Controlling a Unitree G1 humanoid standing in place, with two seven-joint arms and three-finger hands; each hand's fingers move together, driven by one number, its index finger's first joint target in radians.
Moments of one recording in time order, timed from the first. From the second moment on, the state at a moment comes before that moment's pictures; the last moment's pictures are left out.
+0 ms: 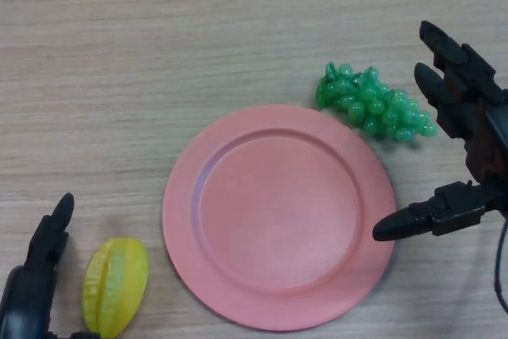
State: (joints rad) left arm 0.38 0.16 0.13 -0.34 0.20 0.13 -0.07; right arm -0.08 -0.25 -0.04 -0.44 0.04 0.31 0.23
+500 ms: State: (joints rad) left arm 0.39 0.16 0.13 -0.35 -0.02 0.14 -0.09; right arm -0.07 -0.25 -0.04 -0.44 0.04 0.31 0.24
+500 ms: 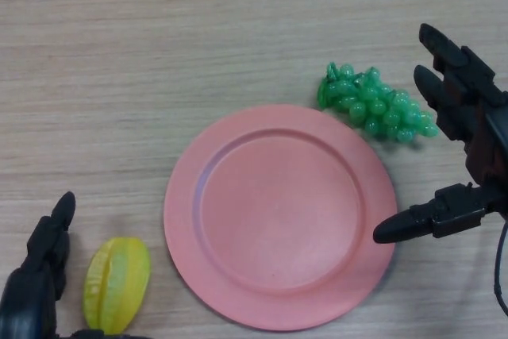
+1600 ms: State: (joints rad) left arm 0.24 0.16 0.33 -0.45 0.40 -0.18 -0.03; right arm -0.07 -0.25 -0.05 -0.48 0.04 0.34 0.25
